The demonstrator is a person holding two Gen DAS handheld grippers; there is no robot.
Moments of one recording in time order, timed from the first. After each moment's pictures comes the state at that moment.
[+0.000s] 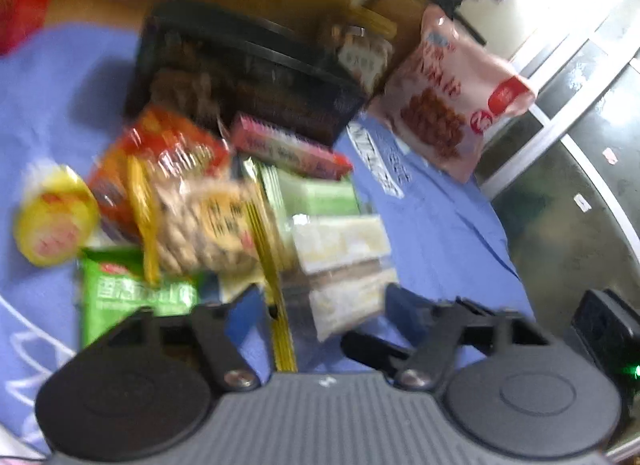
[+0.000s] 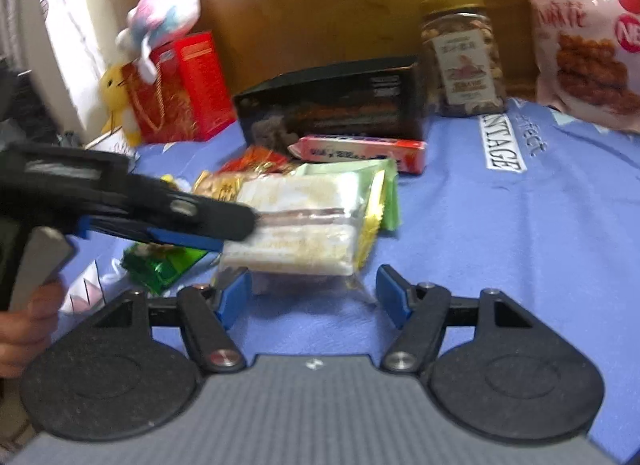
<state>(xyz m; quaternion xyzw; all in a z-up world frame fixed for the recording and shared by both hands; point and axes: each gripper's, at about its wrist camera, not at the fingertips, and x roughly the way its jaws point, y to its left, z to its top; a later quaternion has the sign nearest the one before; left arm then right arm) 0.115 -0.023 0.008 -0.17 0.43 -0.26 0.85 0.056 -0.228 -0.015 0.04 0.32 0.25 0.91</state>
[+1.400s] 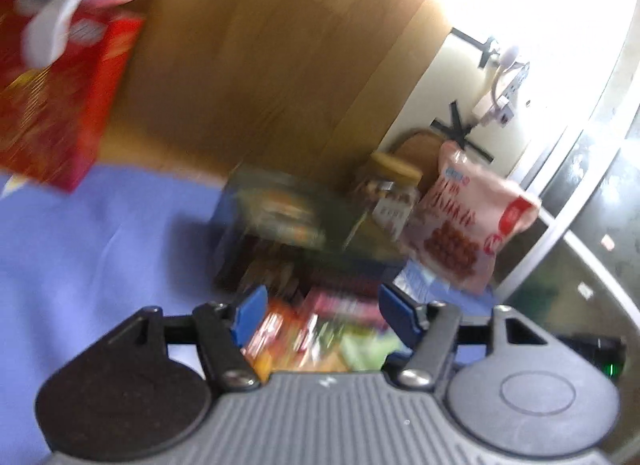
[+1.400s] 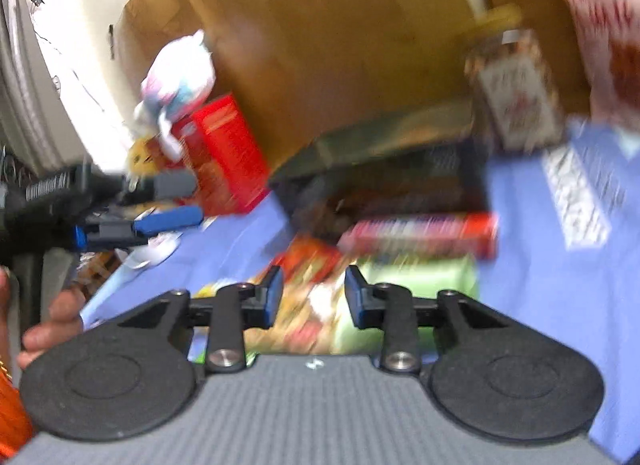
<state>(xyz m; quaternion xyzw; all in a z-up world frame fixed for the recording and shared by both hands) 0.119 0.072 0.065 -0.20 0.31 -0.21 0.90 0.115 -0.221 0.013 0.17 0.31 0.31 0.88</state>
